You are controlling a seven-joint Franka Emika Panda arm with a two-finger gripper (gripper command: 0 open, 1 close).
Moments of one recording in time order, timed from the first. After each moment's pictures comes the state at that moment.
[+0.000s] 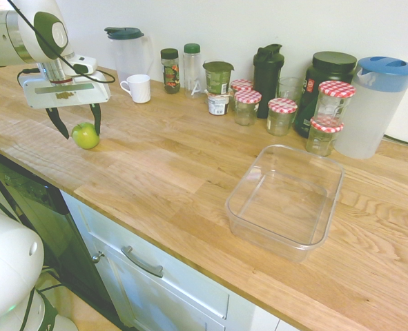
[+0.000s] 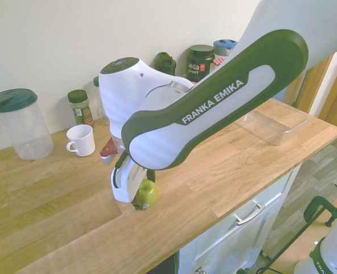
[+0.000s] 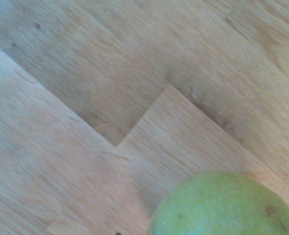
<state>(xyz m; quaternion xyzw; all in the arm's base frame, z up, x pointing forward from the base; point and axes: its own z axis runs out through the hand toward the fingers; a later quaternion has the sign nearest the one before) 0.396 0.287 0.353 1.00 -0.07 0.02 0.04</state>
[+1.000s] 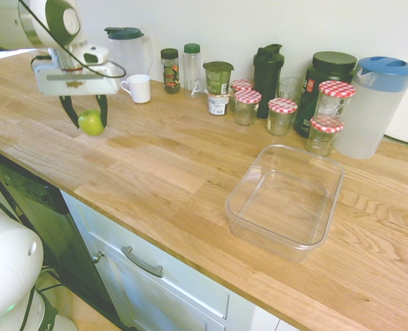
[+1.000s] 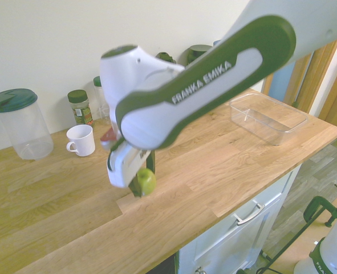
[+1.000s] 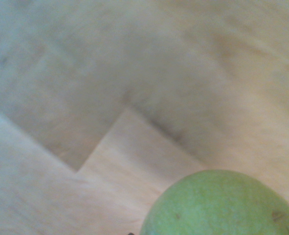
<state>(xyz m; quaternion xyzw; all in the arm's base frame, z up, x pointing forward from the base) 0.435 0.255 0.401 0.99 -0.16 0.01 0.02</state>
